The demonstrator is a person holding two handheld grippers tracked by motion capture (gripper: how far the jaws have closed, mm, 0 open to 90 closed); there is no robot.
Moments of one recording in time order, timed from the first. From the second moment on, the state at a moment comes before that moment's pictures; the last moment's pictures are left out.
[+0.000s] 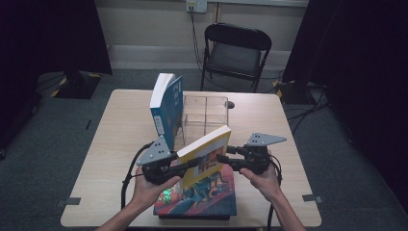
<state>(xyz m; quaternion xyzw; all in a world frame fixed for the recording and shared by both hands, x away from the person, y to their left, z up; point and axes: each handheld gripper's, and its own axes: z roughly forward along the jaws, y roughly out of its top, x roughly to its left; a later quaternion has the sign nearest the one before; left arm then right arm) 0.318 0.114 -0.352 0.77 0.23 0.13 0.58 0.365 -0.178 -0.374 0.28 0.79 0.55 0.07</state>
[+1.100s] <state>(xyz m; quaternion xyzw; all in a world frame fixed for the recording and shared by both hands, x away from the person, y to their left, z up) 0.328 0.118 -0.370 0.76 0.26 0.15 0.58 0.370 -0.162 -0.383 0.27 0.81 0.52 0.05</state>
